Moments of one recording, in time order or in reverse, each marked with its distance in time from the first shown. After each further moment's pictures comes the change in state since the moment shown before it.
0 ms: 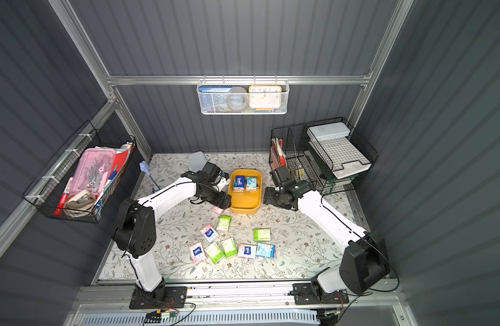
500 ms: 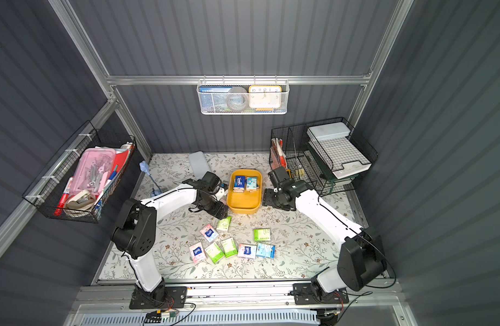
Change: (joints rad) left arm 0.000 -0.009 -0.122 0.021 -0.042 0.032; right arm 0.011 0.034 0.002 -0.010 -0.008 0.001
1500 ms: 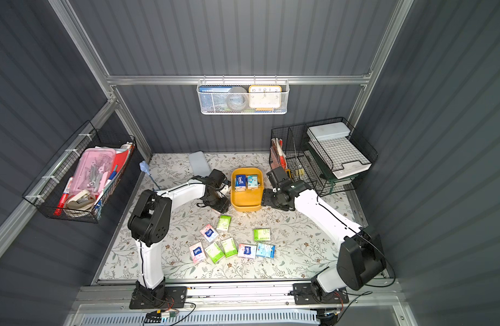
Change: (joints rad) left arm 0.001 0.182 0.136 0.032 -0.063 0.002; right arm 0.010 0.003 0.004 0.001 -0.002 0.017
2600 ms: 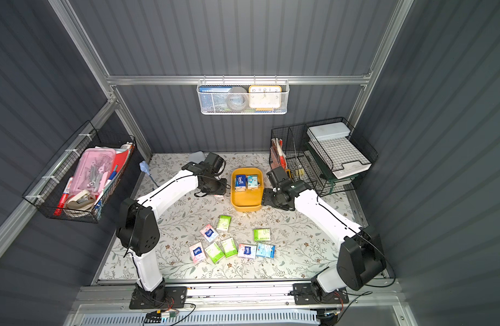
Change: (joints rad) left arm -0.051 -0.137 0.211 -0.151 -0.057 -0.471; right arm 0.000 0.000 0.000 0.012 0.019 0.000
